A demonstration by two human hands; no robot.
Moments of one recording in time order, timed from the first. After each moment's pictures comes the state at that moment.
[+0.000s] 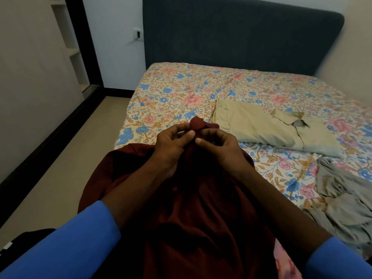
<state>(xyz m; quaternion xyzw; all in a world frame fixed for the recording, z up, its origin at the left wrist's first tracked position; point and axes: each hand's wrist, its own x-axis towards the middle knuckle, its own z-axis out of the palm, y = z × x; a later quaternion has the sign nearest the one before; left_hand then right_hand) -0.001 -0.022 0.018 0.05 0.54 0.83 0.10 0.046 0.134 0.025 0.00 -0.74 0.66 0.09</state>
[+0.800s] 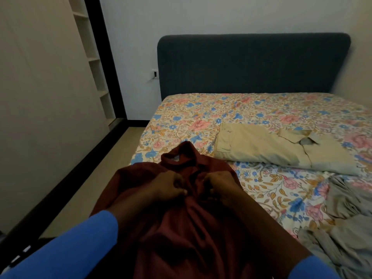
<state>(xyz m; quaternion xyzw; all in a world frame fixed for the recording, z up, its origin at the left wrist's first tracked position) -0.019 -0.047 -0.016 0.24 0.94 0.23 0.12 0.049 0.146 0.007 -0.24 -0.72 0.65 -0.05</state>
